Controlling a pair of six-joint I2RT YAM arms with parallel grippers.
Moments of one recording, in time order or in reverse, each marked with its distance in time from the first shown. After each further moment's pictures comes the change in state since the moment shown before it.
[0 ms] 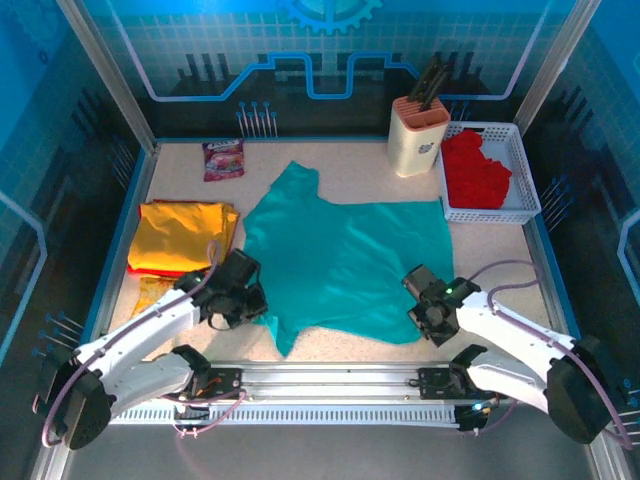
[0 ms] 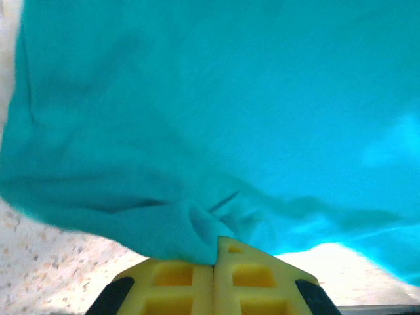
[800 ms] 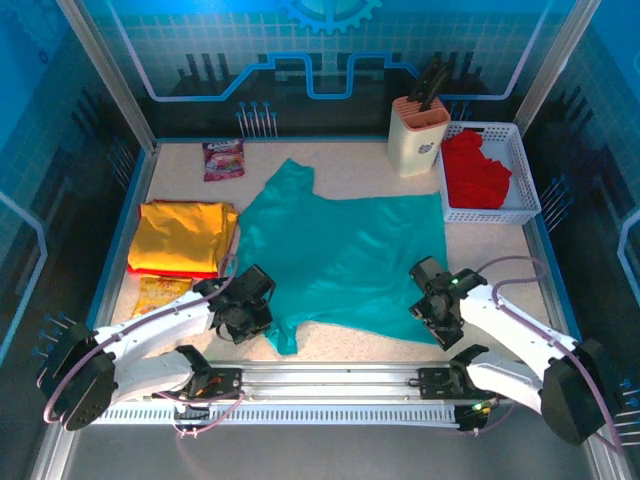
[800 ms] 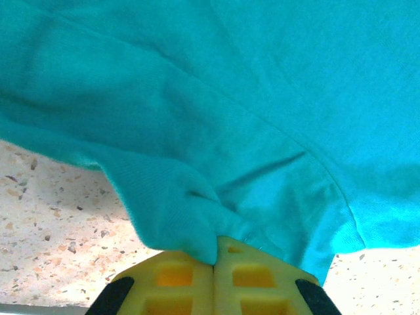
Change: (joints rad) left arm -0.181 0.090 -0.111 0.028 -0.044 -0.161; right arm -0.099 0.034 0.017 -0.099 -0.074 -0.070
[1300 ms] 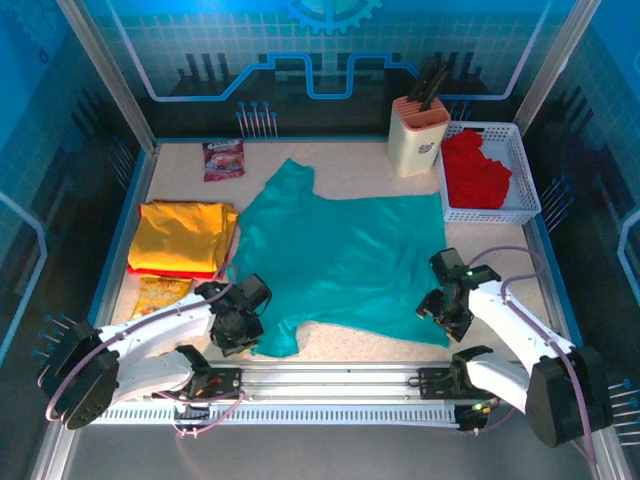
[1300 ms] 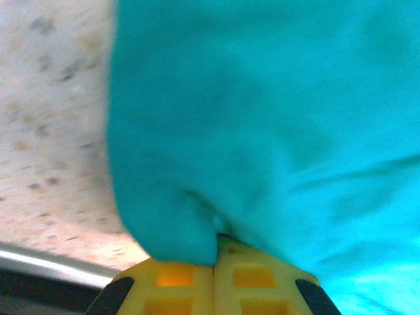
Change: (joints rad) left arm 0.000 0.008 -0.030 -0.110 0.010 -0.016; right arm -0.217 0.011 0.015 0.011 -0.072 -0.527
